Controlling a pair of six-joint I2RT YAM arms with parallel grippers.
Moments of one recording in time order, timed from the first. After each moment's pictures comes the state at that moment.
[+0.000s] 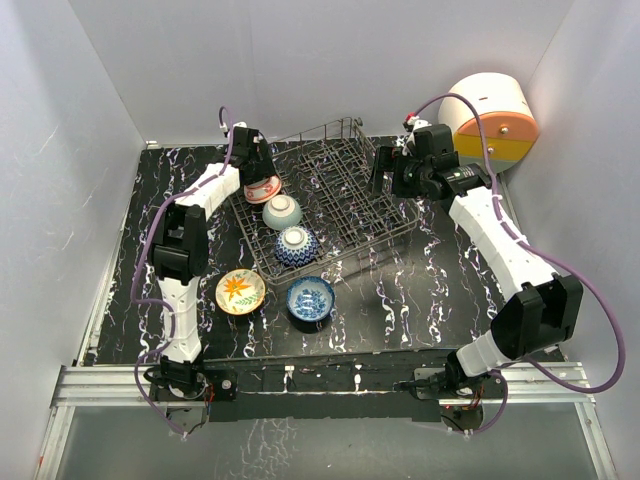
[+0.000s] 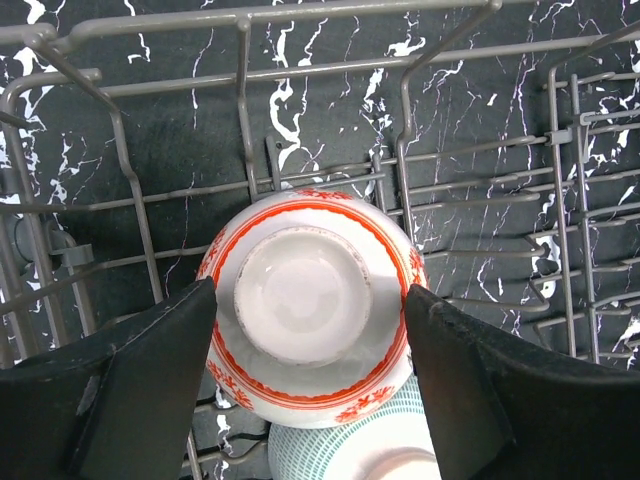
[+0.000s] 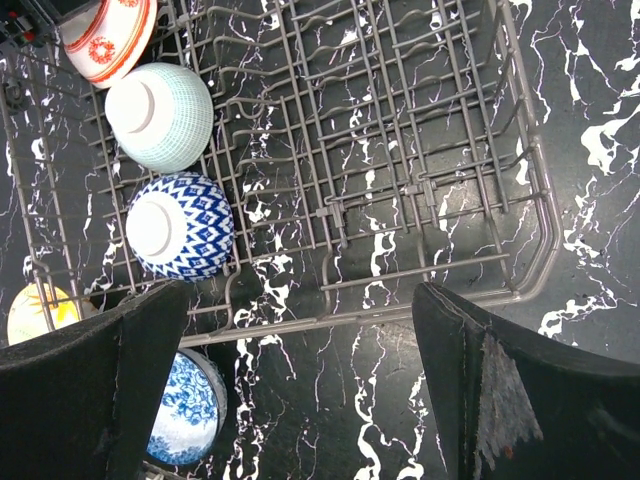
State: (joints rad) left arm -0.25 2.16 1.76 -0.39 -0.24 -0.49; right arm 0.30 1.49 1.47 -0.66 -0.13 0.31
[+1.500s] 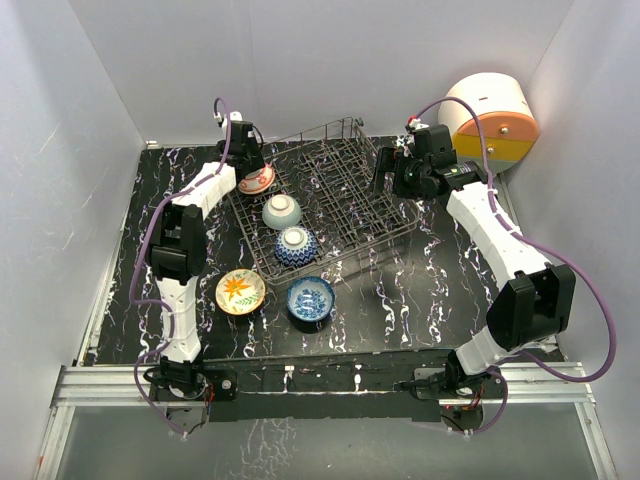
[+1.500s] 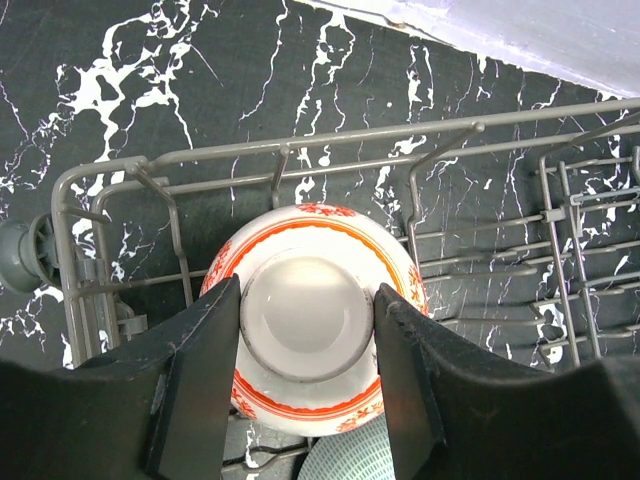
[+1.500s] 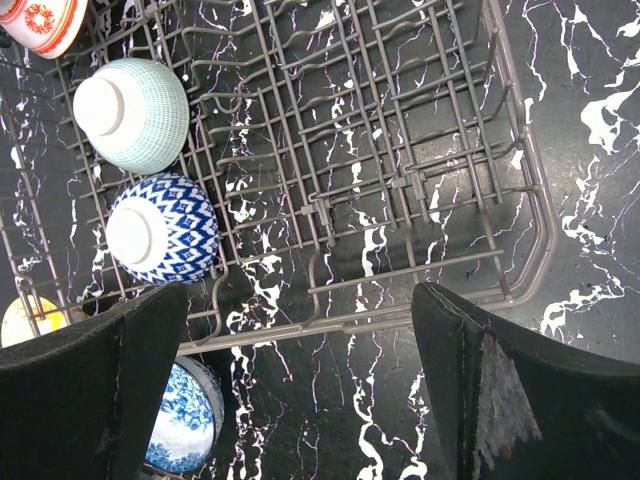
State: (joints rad) left arm -0.24 2.15 1.76 -0.26 -0.30 -0.40; right arm 0.27 1.55 1.47 -0.66 -0.14 0.34
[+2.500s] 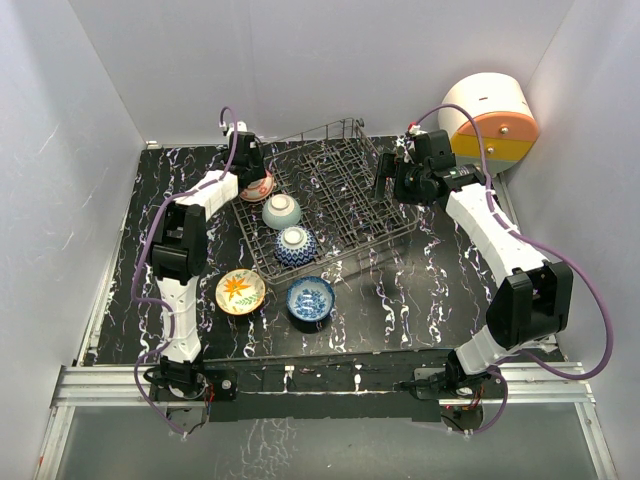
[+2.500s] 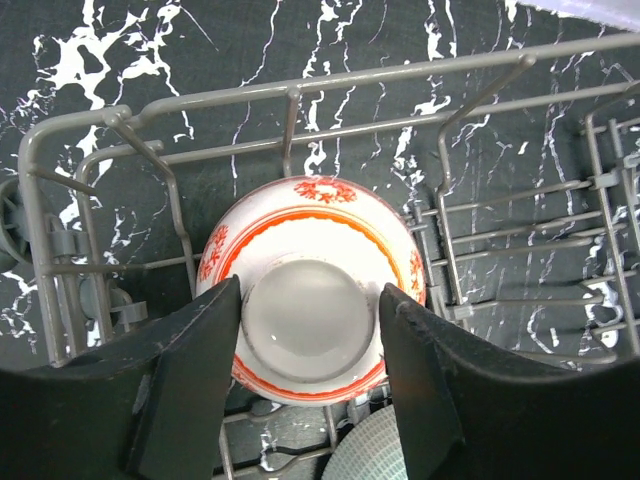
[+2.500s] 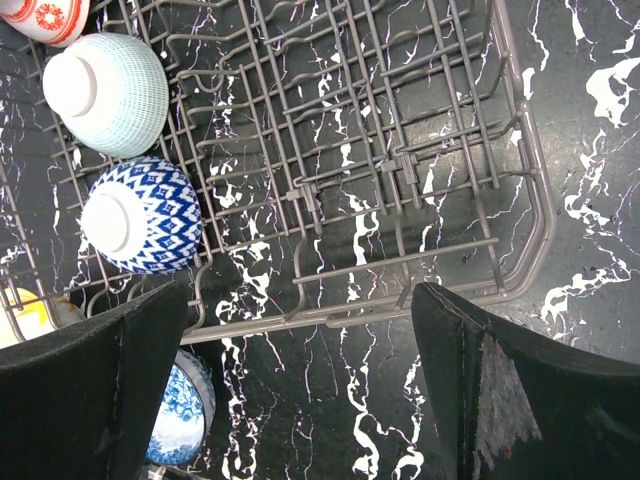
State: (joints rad) left arm -0.24 2.16 1.66 -0.16 -0.30 -0.34; right arm 0.25 1.55 1.43 -0.66 -0.16 0.34
